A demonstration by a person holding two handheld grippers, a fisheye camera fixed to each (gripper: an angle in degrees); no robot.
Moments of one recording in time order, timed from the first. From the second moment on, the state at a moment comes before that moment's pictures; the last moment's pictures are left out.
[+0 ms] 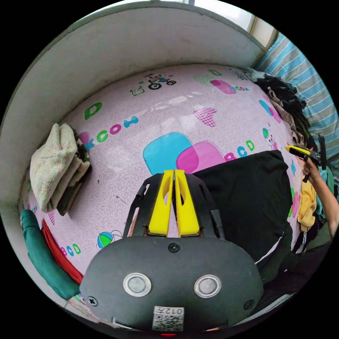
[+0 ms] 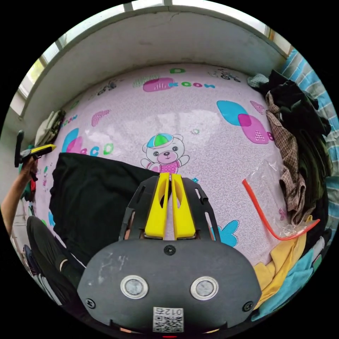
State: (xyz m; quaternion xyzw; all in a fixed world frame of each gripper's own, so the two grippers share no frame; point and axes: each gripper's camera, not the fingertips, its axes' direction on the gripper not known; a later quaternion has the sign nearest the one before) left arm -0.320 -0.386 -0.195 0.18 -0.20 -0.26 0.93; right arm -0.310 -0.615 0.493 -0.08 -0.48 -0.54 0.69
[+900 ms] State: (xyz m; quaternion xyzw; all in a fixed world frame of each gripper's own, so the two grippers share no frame) left arm -0.136 -0.521 -0.119 0.16 -0.07 -0.04 0.98; right arm -0.269 -0.634 0.577 -0.15 -0.49 -0.56 0.65
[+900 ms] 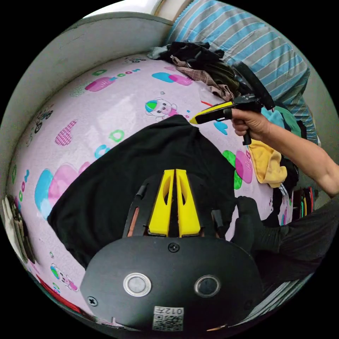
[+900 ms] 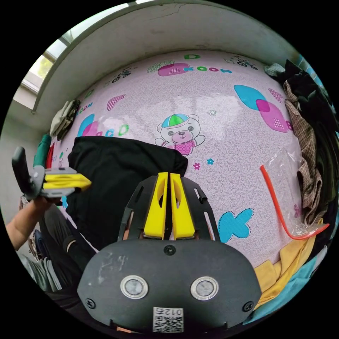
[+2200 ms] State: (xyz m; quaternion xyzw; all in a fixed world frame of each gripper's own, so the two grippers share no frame) left arm -0.058 -0.526 -0.057 0.08 -0.05 -0.02 1.00; right arm -0.194 -0.587 0.661 -0.24 -0.55 -0.57 0.56
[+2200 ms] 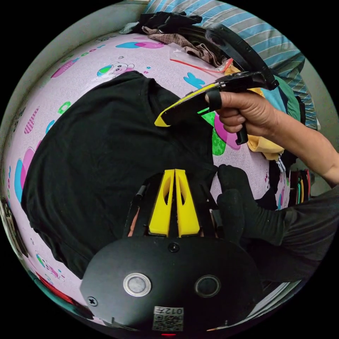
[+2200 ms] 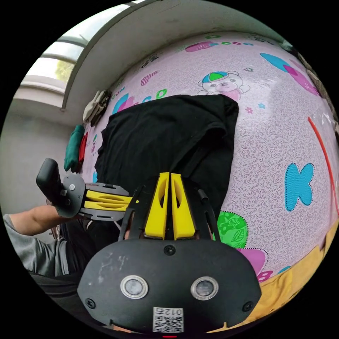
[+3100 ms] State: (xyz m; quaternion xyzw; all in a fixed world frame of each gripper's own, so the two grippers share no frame) left arm -0.157 -0.381 -0.138 0.09 -0.21 -0.25 0.94; right arm -0.166 -0.574 0.630 -0.18 -0.48 -0.60 0.61
